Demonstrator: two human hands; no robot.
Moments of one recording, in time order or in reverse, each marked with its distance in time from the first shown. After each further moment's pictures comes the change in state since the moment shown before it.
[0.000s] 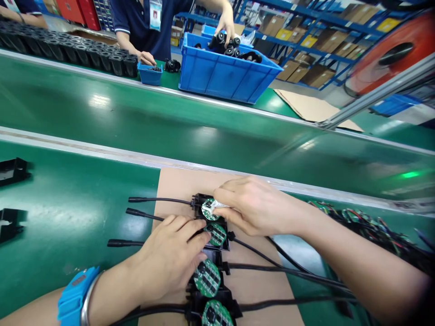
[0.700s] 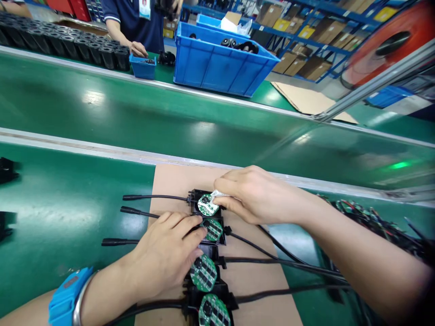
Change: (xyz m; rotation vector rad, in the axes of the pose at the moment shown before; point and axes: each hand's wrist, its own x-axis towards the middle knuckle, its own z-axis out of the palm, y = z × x) left_hand -0.001 0.001 -0.002 0.017 0.008 0.014; right_hand -0.005 0.007 -0.003 0.004 0.043 0.028
